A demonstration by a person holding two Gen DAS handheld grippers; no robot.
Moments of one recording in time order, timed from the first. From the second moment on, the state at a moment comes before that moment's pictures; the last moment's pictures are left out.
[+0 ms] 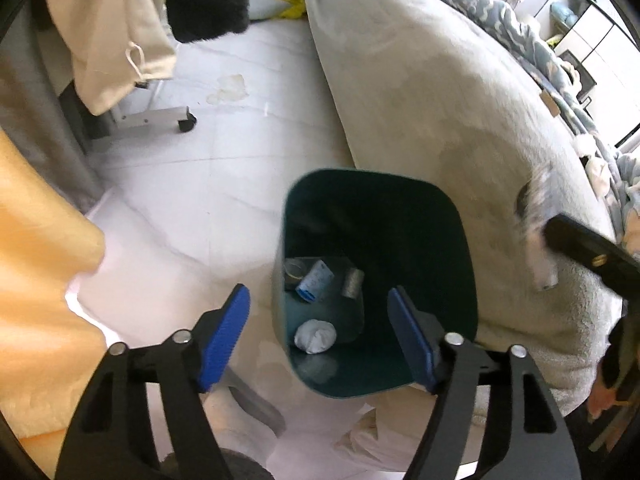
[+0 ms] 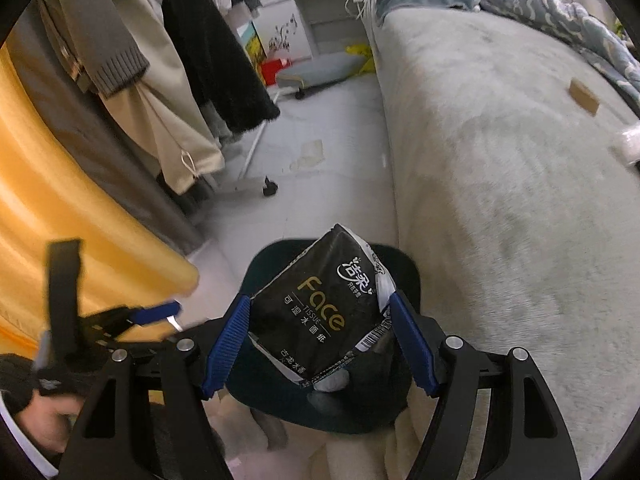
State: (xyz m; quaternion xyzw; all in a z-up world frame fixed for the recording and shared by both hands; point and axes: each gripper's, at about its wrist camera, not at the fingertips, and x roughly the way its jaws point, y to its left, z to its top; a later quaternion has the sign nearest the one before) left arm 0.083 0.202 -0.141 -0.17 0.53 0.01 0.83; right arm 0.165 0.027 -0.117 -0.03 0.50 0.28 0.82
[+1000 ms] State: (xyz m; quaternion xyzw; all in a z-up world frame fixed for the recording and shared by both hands) left arm 0.082 0.227 -0.052 -0.16 0.41 -0.01 0.90; right arm 0.159 0.076 -0.193 -0.13 0.56 0.27 0.77
